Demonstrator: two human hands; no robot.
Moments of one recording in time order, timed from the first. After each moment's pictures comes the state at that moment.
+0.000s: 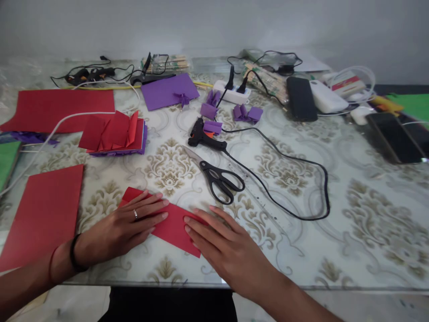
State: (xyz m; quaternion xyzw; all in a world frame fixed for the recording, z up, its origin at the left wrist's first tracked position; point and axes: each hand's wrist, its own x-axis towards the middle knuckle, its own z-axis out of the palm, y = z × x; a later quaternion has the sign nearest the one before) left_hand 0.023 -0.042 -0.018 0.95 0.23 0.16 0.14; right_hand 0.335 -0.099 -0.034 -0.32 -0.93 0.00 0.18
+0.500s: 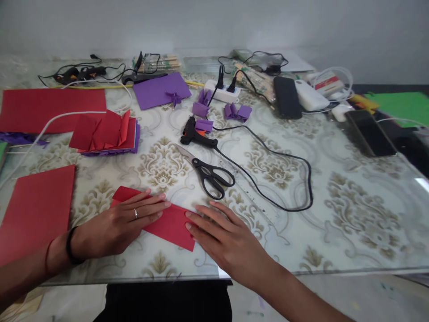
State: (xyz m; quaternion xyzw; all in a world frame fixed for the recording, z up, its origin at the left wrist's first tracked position) left_hand 0.029 -0.032 -0.014 0.96 0.17 0.12 0.18; right_hand 0.344 -0.100 -0.032 -0.35 -0.92 0.01 0.20
